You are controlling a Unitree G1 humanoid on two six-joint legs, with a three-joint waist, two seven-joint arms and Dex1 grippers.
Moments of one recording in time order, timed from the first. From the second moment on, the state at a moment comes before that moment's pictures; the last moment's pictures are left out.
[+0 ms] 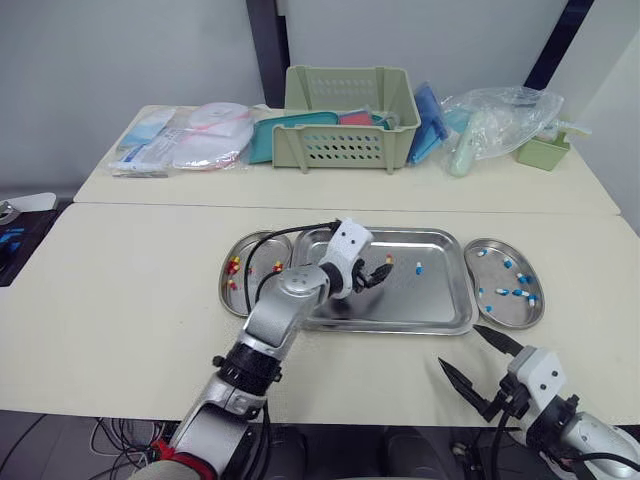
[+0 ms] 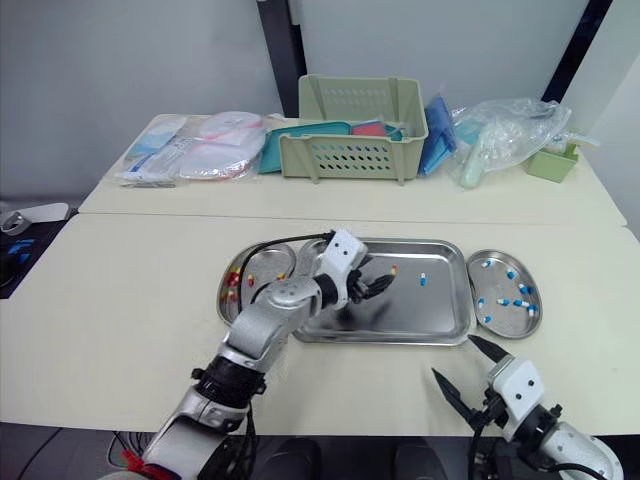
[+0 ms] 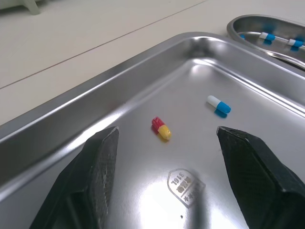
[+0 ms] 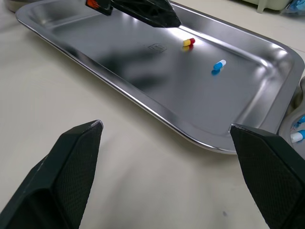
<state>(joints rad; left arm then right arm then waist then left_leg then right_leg) -0.59 0.09 -0.32 0.15 -0.13 0.56 -0.42 0.55 -0.46 -0.15 -0.49 0.22 -0.04 0.67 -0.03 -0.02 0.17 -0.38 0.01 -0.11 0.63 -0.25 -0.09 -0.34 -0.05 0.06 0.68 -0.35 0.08</state>
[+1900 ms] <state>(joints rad) -0.27 0.57 0.19 -0.43 -0.27 1.03 -0.57 0.32 -0.68 -0.01 -0.59 0.33 0.11 0.86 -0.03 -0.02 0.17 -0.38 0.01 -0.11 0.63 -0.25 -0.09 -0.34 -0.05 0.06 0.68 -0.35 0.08</state>
